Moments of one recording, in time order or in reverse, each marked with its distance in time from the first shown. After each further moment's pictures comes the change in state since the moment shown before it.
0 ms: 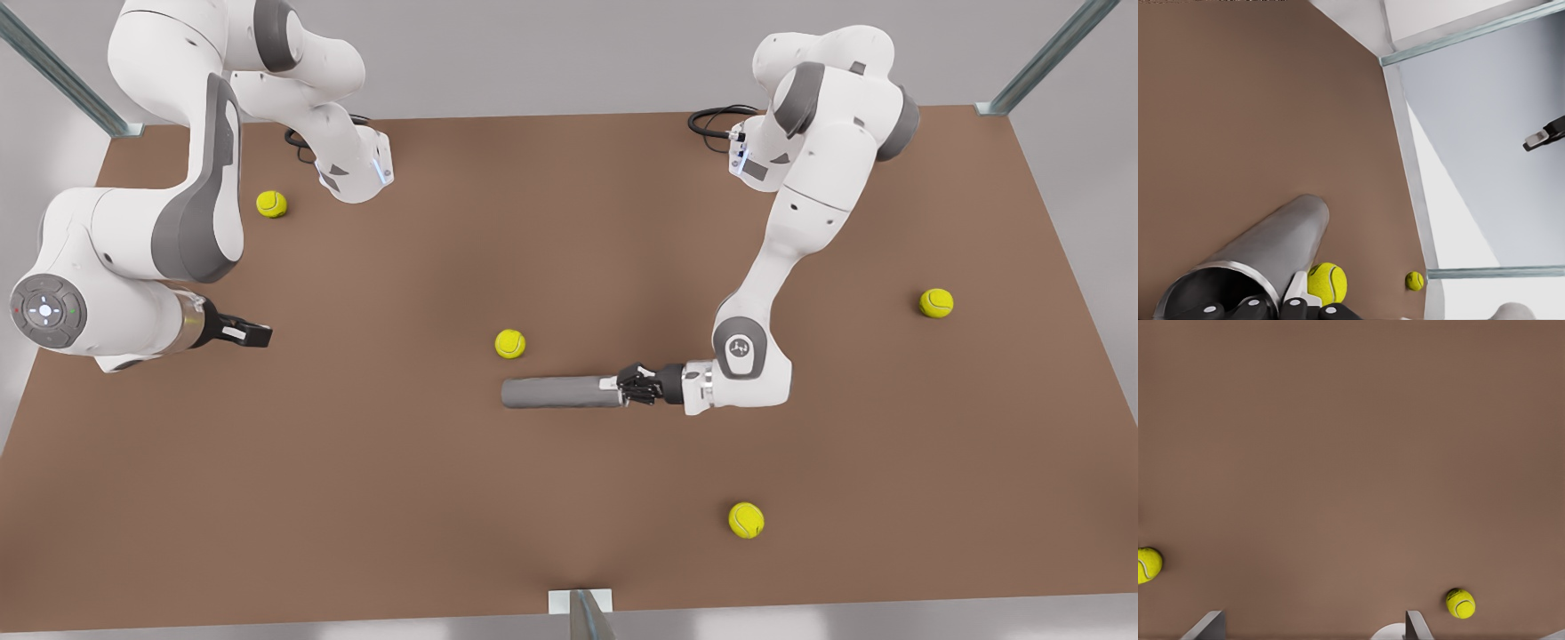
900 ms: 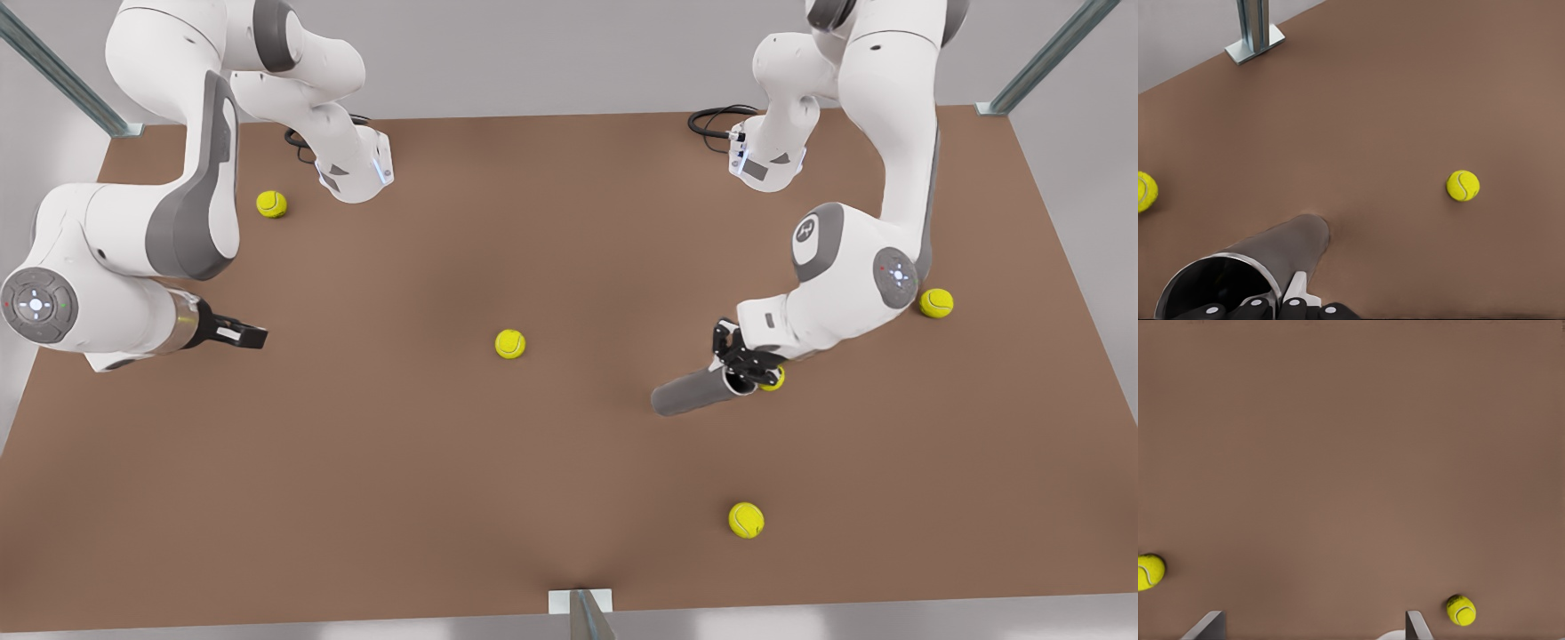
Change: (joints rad) left arm -0.001 -0.472 0.098 0.002 1.064 -0.070 -0.393; right arm -0.004 0.000 -0.001 0.014 -0.003 0.012 -0.002
